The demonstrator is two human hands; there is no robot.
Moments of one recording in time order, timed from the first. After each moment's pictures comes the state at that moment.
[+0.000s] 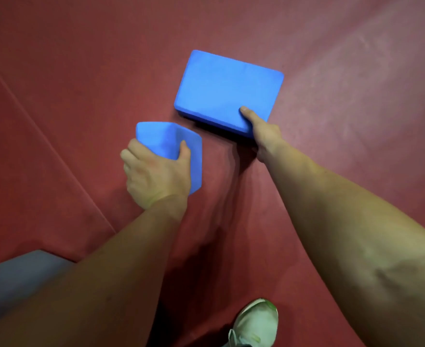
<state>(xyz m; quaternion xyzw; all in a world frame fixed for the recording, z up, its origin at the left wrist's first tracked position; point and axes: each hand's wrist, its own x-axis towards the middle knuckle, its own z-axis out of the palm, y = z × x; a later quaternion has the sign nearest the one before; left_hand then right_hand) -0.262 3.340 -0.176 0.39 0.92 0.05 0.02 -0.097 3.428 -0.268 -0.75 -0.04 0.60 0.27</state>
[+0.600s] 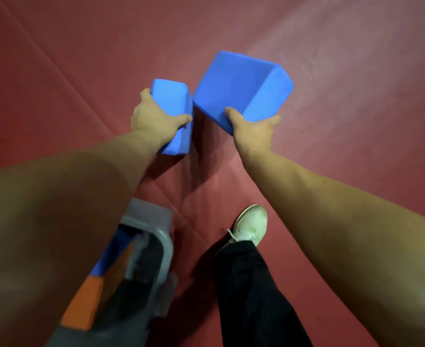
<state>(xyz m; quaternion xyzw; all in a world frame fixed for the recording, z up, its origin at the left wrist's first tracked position) -0.348 3.223 -0.069 0.47 0.82 0.04 0.33 -0.165 3.193 -0.080 -0.85 -0.20 0.41 0.28</state>
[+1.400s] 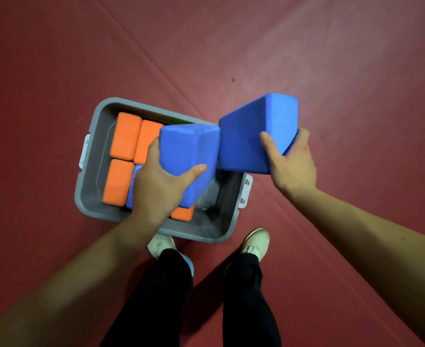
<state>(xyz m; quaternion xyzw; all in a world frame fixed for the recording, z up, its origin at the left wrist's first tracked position) -0.585 2.883 0.149 0.48 0.76 0.16 0.41 -0.341 2.894 0.147 -0.85 -0.40 0.33 0.15</state>
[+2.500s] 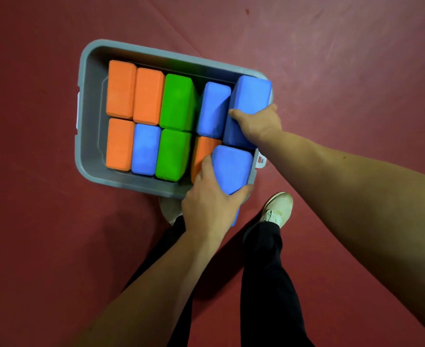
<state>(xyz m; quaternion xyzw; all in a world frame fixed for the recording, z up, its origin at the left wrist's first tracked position) -0.520 2.766 0.103 0.52 0.76 -0.05 0.38 -0.394 2.886 0.017 -0.84 -0.23 0.49 0.08</state>
